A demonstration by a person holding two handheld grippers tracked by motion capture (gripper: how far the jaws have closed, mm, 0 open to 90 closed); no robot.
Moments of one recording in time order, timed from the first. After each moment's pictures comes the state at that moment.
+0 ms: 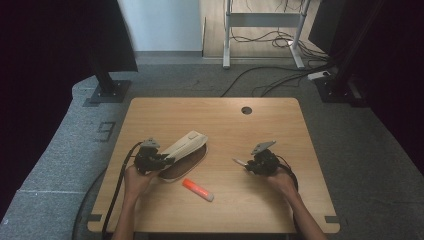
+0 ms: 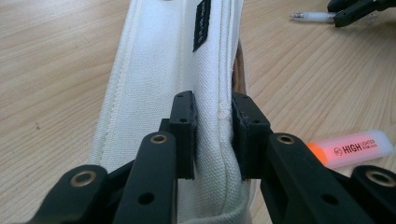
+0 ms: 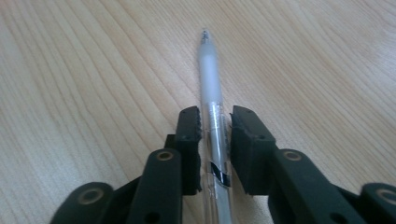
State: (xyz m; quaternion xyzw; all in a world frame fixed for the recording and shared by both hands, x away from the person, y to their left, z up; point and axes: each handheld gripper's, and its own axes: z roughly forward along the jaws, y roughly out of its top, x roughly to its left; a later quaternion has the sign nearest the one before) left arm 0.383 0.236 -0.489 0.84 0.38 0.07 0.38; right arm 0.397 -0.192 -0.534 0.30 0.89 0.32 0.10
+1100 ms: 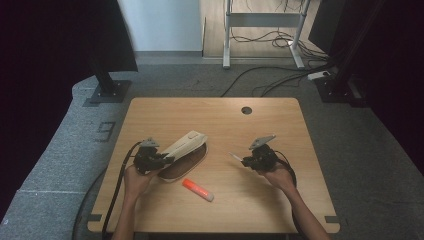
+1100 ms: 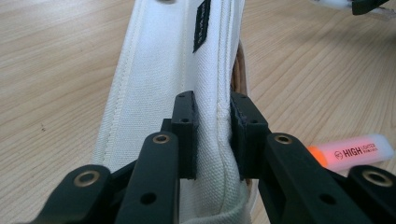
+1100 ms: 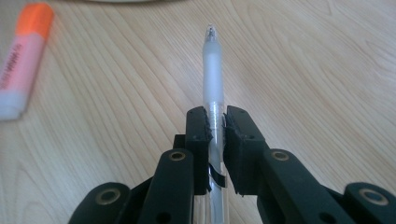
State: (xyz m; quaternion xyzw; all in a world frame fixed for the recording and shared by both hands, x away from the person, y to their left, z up) left arm 0.382 0.237 -0.487 0.84 0.38 0.07 0.39; right arm 0.396 -0.180 -0.504 0.30 0.88 0.35 0.08
